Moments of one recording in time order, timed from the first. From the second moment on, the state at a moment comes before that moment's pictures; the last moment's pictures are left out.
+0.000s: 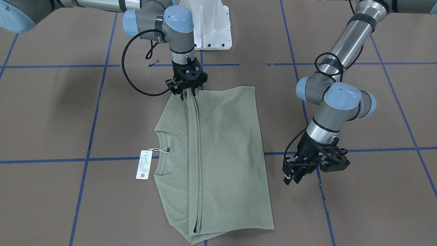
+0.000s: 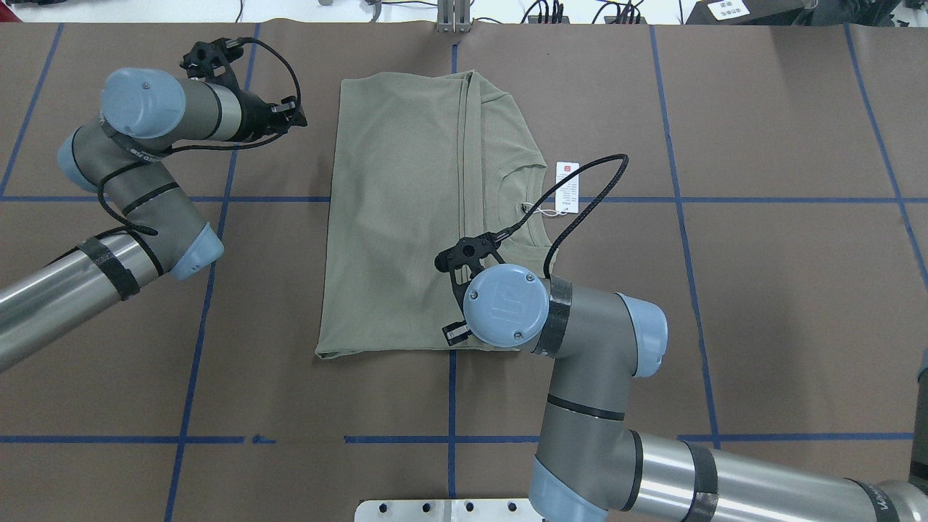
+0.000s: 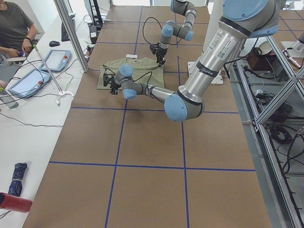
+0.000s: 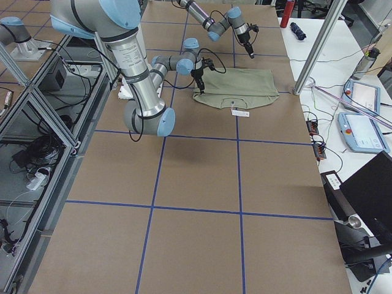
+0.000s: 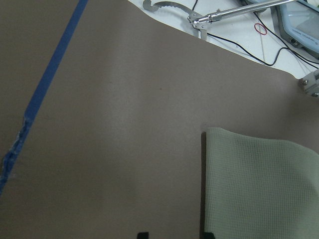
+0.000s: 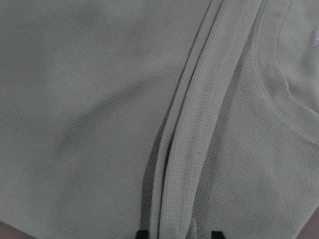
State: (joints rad) left arm -0.84 -2.17 -1.15 -2.54 -1.79 -1.36; right arm 0.34 -0.92 1.68 -1.55 1.61 0.92
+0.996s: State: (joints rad) left arm -0.83 -2.17 -1.16 -2.54 -1.79 -1.40; right arm 0.37 -1.00 1.73 -1.54 1.60 0.89
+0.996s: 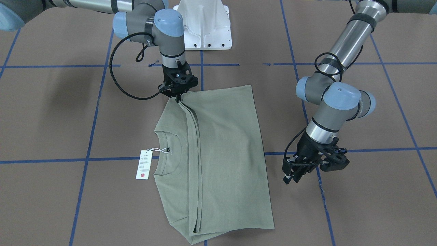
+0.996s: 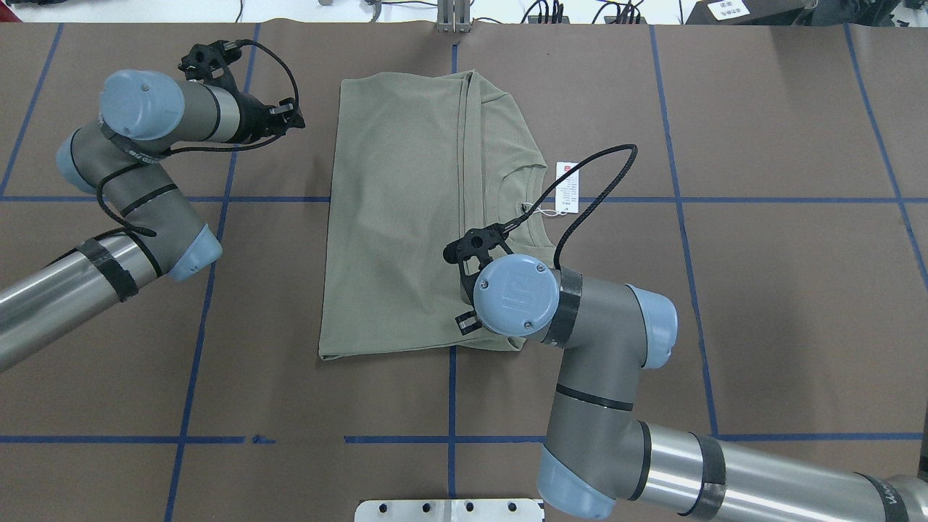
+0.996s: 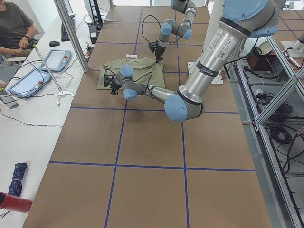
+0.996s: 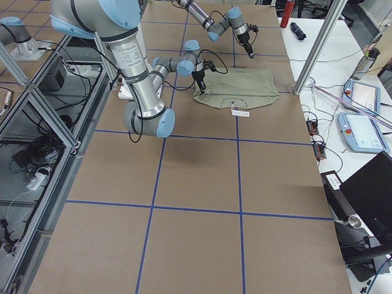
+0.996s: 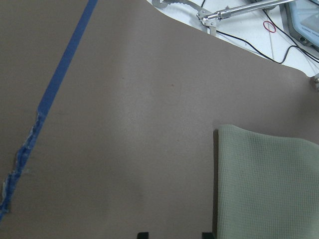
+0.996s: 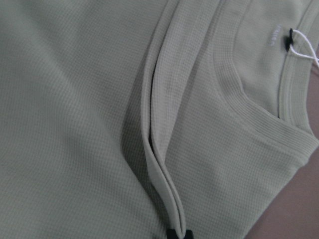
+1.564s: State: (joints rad) left arm -0.83 -2.17 -1.17 -2.54 -1.79 -1.43; right arm 0.34 -1.09 1.82 -1.54 1.57 0.91
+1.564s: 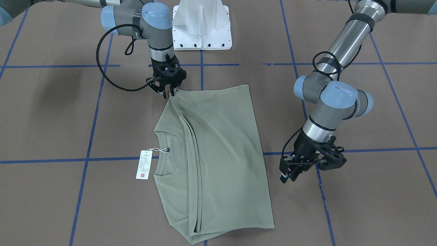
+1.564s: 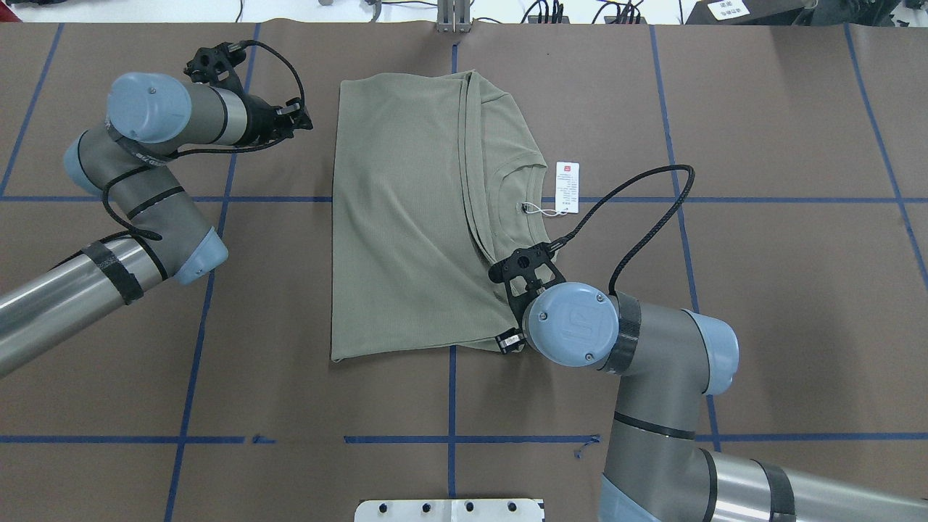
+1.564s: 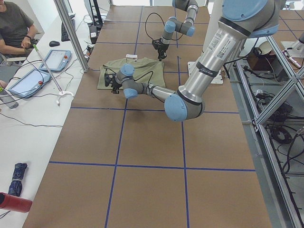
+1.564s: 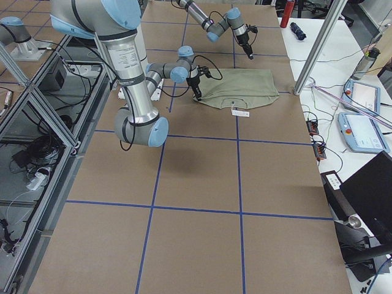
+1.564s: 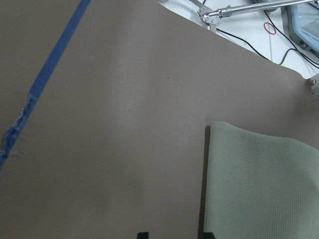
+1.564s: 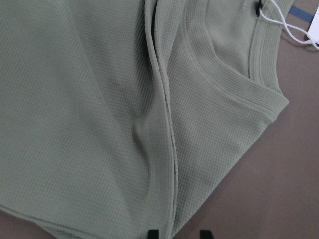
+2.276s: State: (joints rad) left arm -0.83 -2.17 -1.19 -2.54 -1.79 -1.43; right arm 0.44 -0.93 1.67 -1.53 1.58 0.90
